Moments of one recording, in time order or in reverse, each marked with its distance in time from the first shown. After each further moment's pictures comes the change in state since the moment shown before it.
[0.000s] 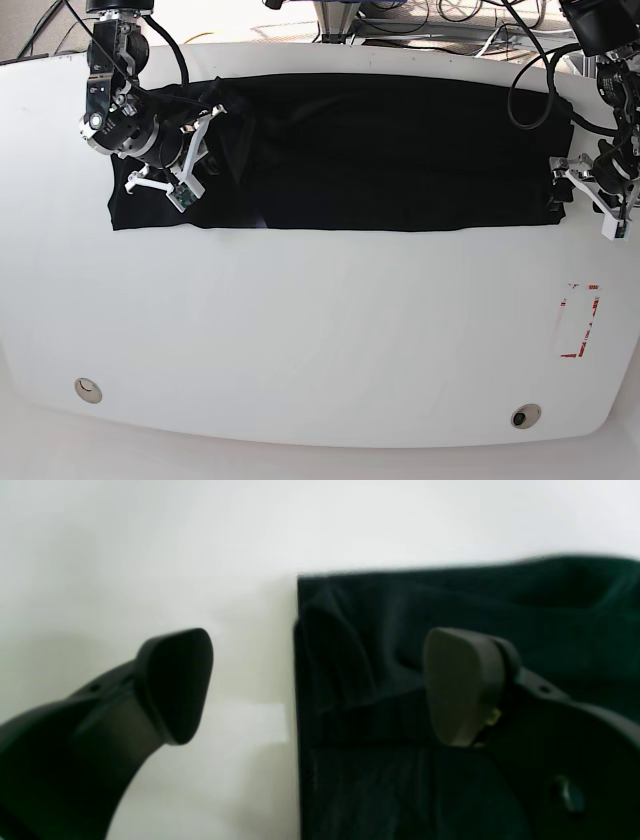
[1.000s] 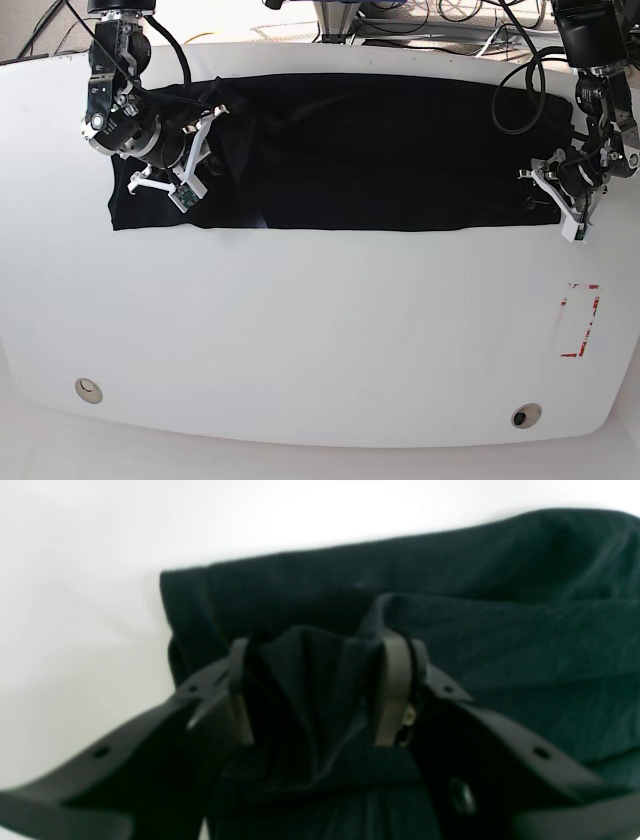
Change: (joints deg) left arm -2.6 0.2 10.1 -7.7 -0.5 -0.2 -5.9; right arm 0.2 -0.4 0.0 0.0 0.2 0.0 0.0
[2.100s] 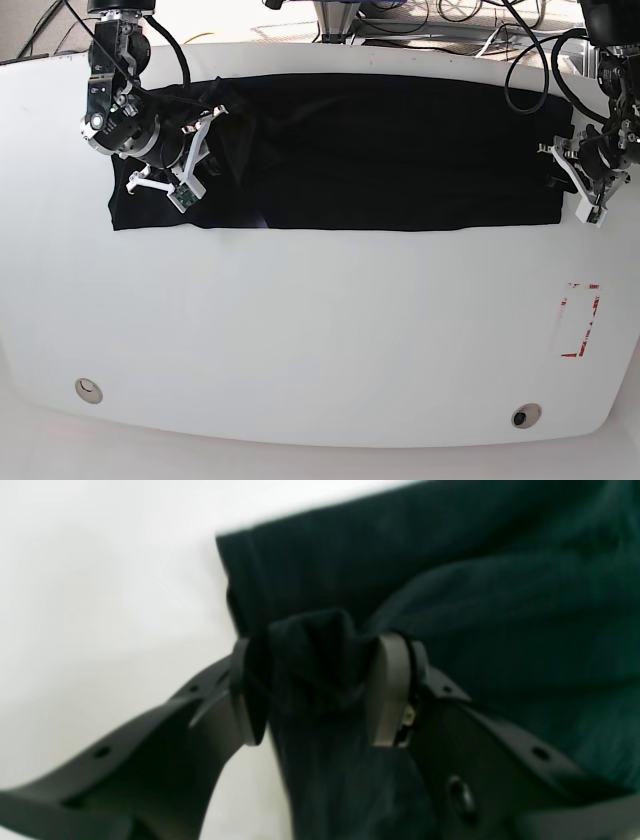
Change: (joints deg) left arm 7.7 -6.5 -0.3 7.9 -0.5 -0.5 3.1; right arm 0.0 0.0 0.1 0.0 -0.1 -0.2 0.0
